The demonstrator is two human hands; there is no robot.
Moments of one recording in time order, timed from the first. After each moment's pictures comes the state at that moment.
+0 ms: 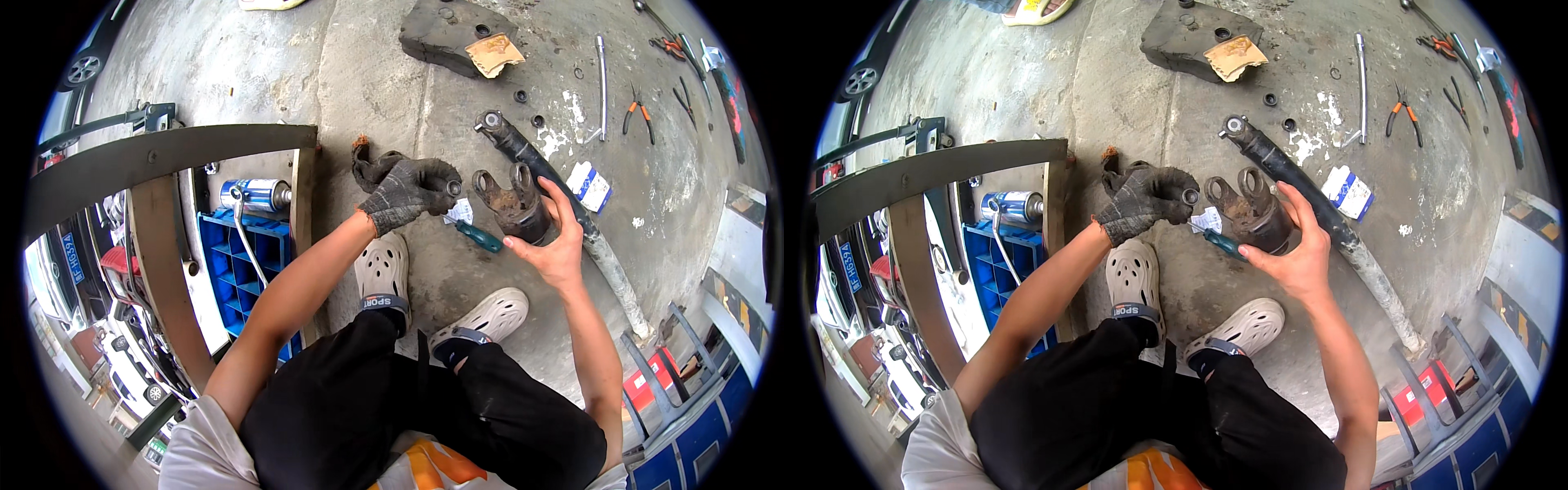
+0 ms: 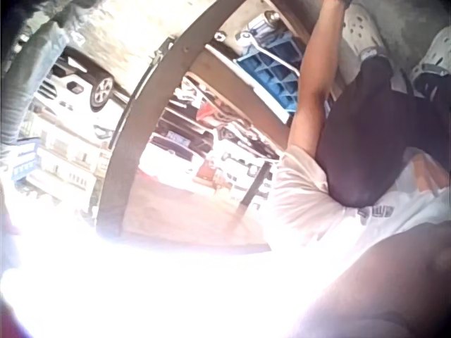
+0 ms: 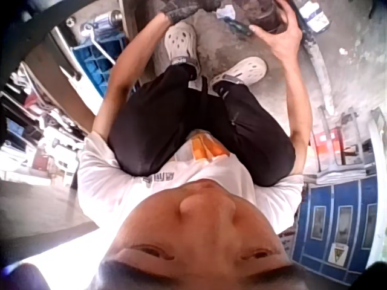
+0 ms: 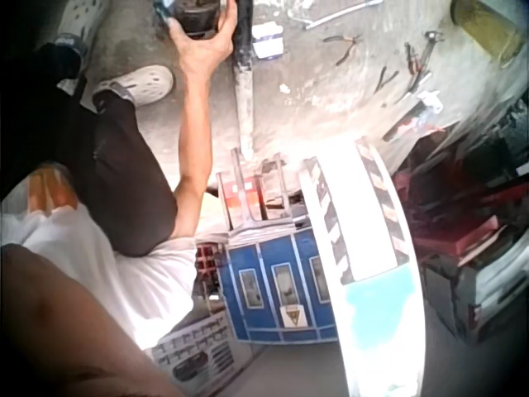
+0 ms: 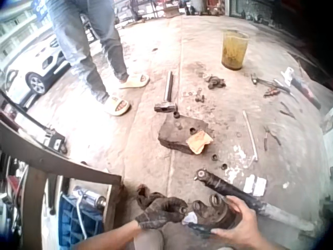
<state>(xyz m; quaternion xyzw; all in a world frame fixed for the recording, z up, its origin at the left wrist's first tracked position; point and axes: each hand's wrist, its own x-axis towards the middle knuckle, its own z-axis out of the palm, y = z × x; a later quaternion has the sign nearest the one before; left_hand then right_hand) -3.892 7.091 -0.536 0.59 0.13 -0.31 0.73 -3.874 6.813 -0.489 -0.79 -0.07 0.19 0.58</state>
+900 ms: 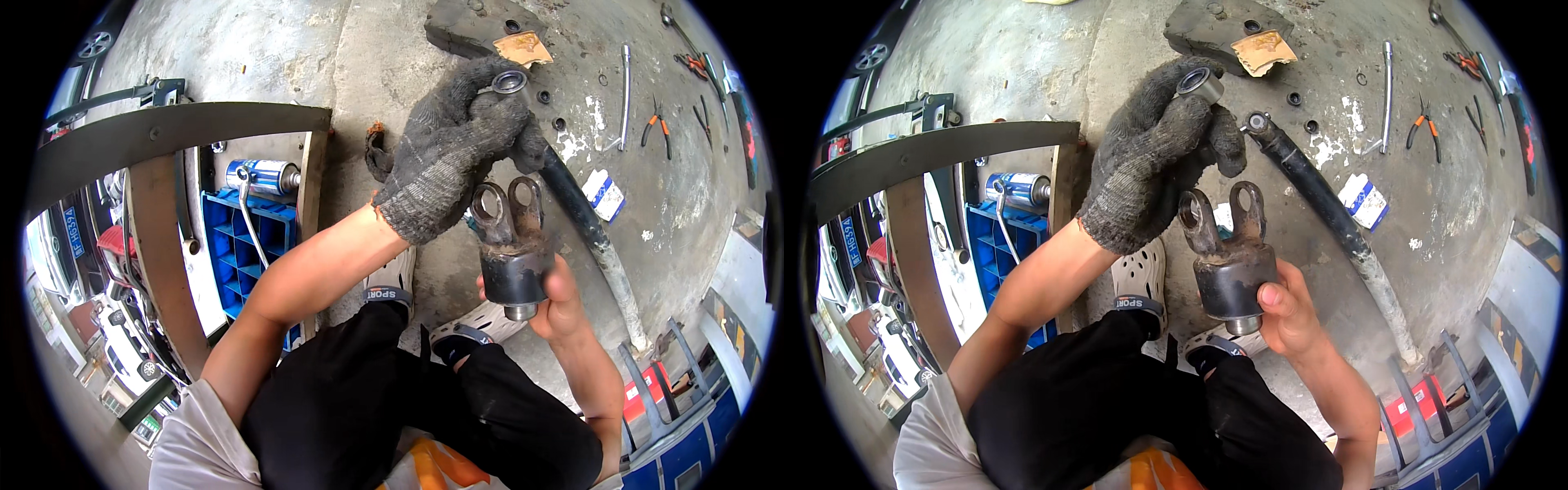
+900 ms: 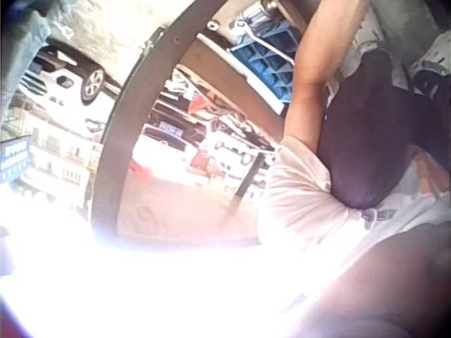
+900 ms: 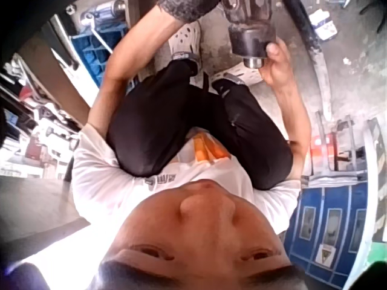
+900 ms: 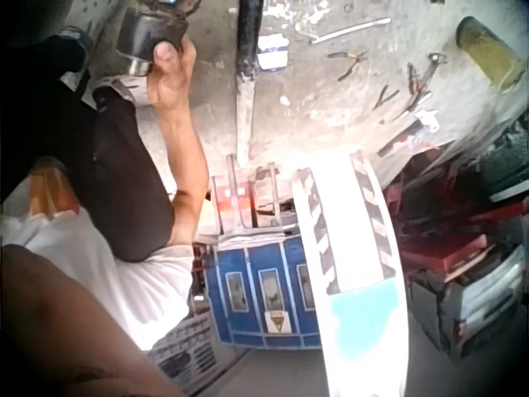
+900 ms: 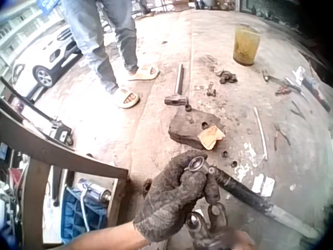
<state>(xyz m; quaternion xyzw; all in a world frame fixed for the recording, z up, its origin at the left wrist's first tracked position) -3.844 7.057 -0.423 0.43 0.08 -0.04 0.90 -3.901 6.838 -0.431 -0.35 0.12 0.50 0.78</state>
